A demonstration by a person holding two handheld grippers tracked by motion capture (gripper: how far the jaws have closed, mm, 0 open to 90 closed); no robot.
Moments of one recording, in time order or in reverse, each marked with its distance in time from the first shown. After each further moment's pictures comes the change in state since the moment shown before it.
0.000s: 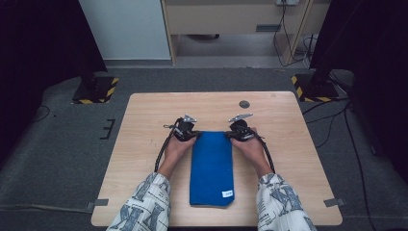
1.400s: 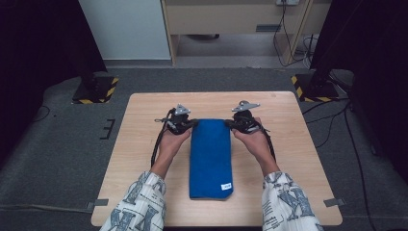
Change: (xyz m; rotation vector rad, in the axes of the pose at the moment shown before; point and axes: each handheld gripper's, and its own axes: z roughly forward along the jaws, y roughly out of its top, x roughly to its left) left arm -0.005 0.031 -0.059 -0.153 0.032 0.019; right arm 0.011 0.039 -0.053 -0.141 0.017 -0.042
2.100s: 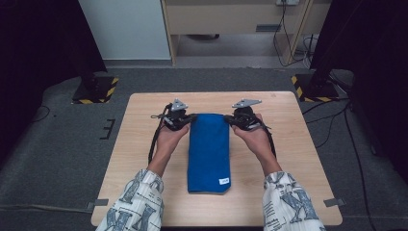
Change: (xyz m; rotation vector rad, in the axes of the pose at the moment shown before) left arm -0.001 0.018 -0.017 -0.045 0.010 0.013; right arm 0.009 0.018 -0.019 -0.044 -0.008 -0.020
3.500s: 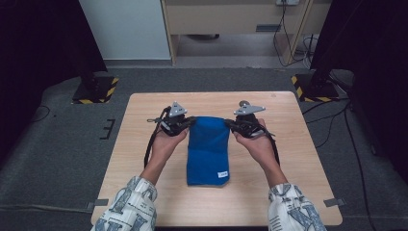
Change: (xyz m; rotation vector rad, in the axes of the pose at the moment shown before) left arm -0.022 0.000 -0.032 -0.015 -0.004 0.087; right arm 0.021 -0.009 -0.028 -0.041 0.003 -0.055
